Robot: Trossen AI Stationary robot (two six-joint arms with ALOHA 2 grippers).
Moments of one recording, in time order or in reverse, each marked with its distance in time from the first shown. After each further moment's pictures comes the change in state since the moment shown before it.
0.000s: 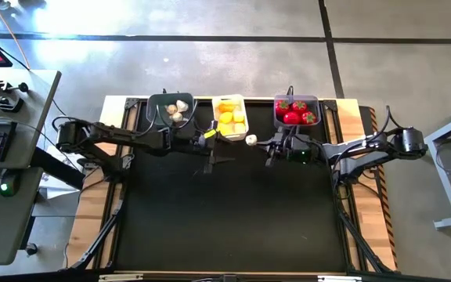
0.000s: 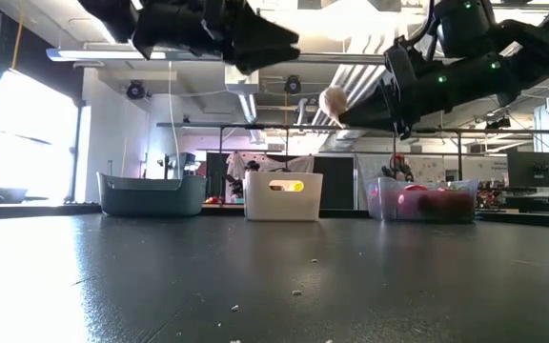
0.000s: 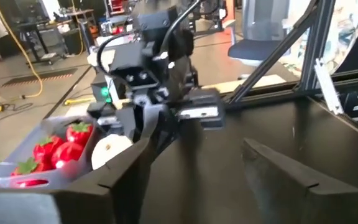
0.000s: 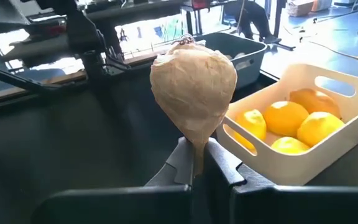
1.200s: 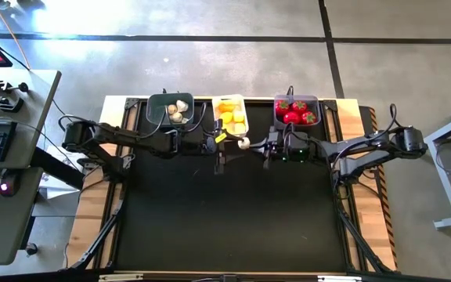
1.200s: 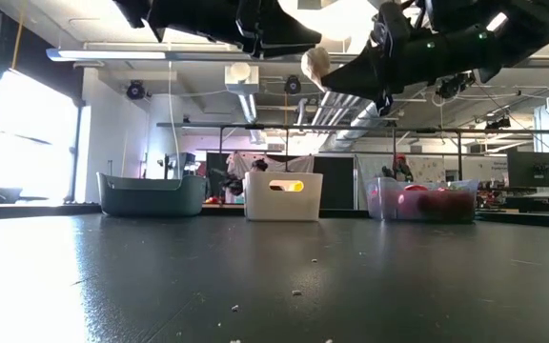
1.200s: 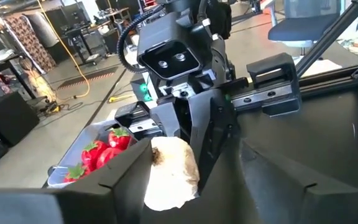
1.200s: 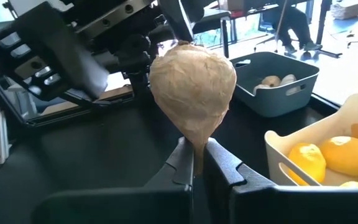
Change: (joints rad) left arm -0.072 0.072 0.135 -0.074 -0.231 0.105; right arm 0.041 0.000 0.144 -0.084 -0.099 0.029
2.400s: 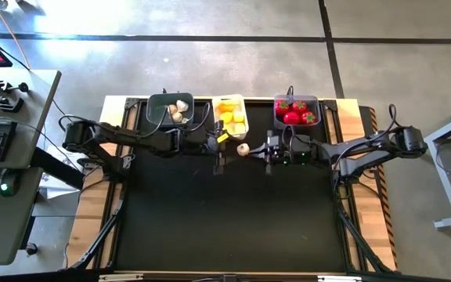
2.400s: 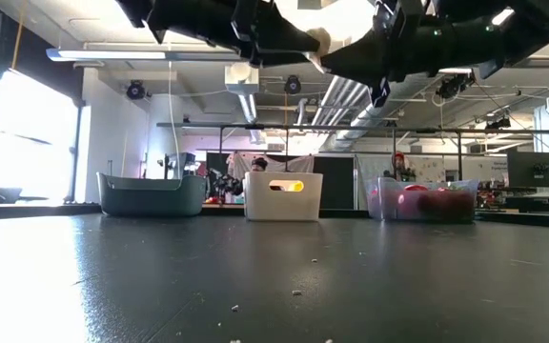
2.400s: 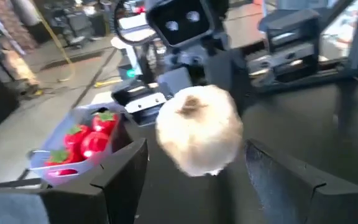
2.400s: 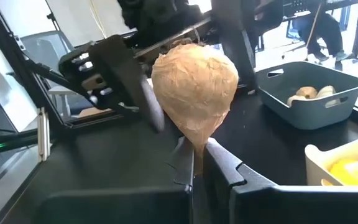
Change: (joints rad) left arm 0.012 0.002 0.012 -0.072 0.038 -0.048; right arm 0.045 -0.001 0.001 0.052 -0.066 0.004
